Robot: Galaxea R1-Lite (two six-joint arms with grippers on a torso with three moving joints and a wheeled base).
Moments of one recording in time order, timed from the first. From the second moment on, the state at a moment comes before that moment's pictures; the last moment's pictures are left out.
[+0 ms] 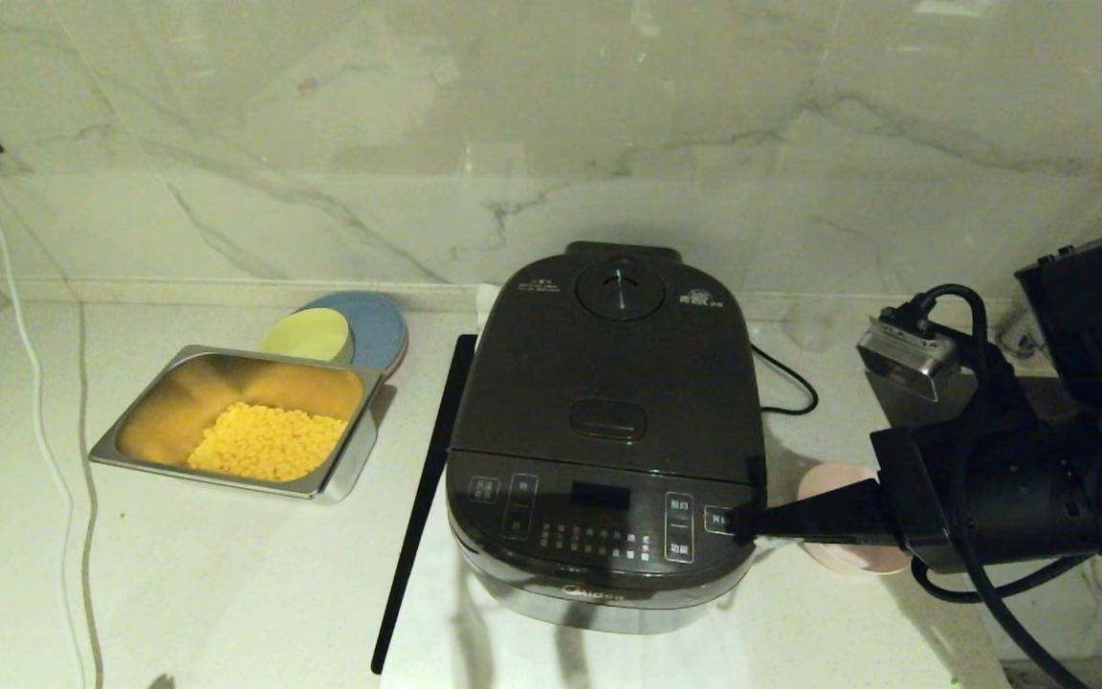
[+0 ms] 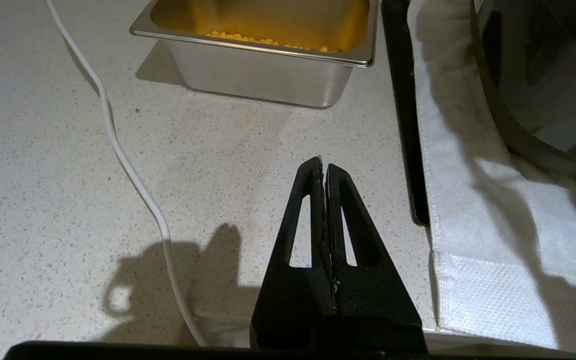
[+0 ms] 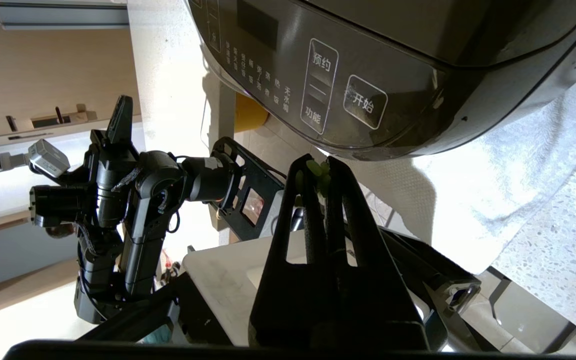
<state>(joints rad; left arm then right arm) -0.02 0.00 0.00 -0.01 0.01 0.00 0.56 1.44 -1.06 0.26 0.53 0.61</state>
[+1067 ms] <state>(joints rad) -0.02 0.00 0.00 -0.01 0.01 0.00 0.56 1.46 -1.05 0.24 0.53 0.61</state>
